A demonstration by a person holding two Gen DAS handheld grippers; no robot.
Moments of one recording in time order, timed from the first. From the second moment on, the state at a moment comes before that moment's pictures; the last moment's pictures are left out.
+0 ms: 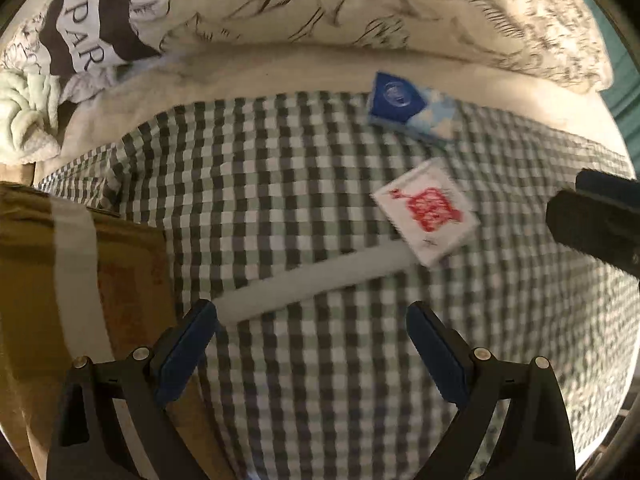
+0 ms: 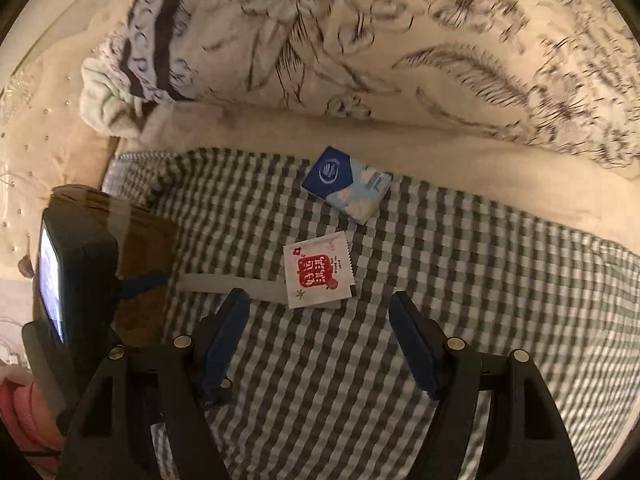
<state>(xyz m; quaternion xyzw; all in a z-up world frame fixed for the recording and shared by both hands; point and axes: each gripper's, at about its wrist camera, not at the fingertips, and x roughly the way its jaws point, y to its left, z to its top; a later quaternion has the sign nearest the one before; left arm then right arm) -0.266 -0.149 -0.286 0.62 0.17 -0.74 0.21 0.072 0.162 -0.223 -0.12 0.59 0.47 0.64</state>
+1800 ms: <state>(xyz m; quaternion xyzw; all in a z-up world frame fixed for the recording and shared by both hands) -0.233 -0.108 -0.215 0.61 0.17 -0.76 0.16 0.035 0.077 -0.173 -0.10 0.59 0.43 0.68</state>
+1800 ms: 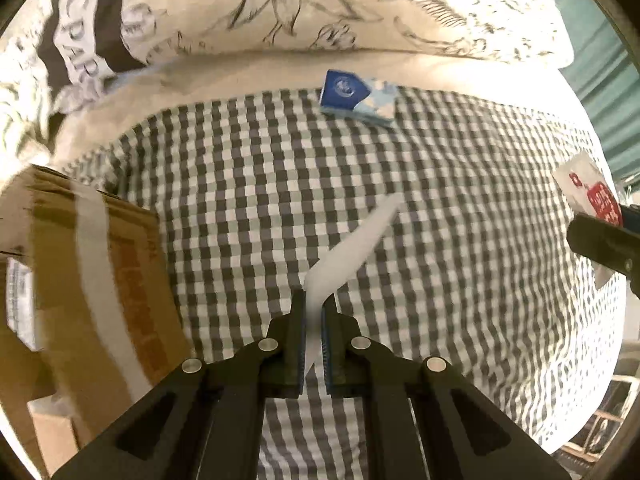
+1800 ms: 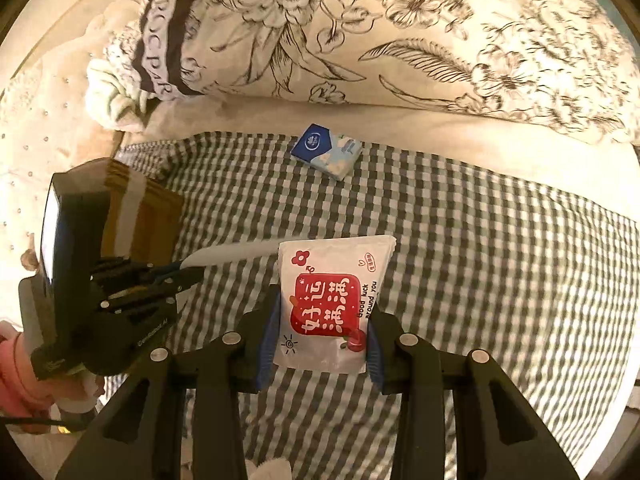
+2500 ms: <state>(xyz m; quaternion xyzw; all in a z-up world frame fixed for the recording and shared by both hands) -0.163 -0.074 -0.081 0.52 0.15 -0.82 0.19 -0.056 -0.002 -0.044 -0.08 0.49 0.47 0.73</state>
